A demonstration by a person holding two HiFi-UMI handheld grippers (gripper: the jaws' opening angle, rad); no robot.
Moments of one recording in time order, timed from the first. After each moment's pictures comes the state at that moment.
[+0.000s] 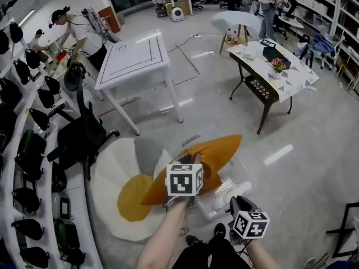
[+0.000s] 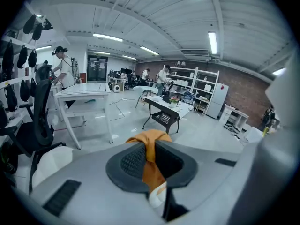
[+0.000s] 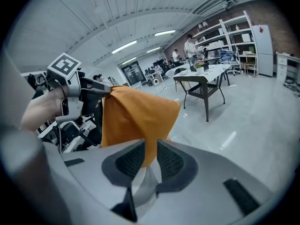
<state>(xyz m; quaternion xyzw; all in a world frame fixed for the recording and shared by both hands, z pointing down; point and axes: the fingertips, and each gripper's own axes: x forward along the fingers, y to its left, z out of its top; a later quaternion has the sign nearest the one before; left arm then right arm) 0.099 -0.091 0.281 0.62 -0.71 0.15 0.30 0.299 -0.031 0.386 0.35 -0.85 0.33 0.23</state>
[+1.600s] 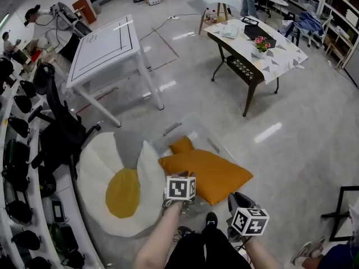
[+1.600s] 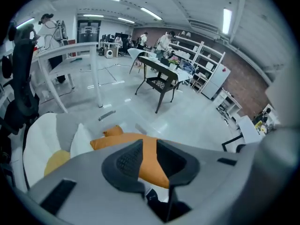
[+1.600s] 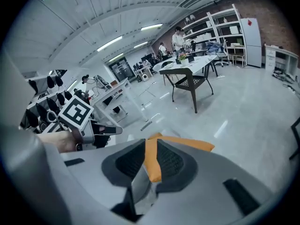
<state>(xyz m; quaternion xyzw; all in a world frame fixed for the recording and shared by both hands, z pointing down) 0.170 -0.093 0.467 0.60 -0.62 0.23 0.45 0.358 -0.076 0.424 0.38 -0.80 0.38 0.26</state>
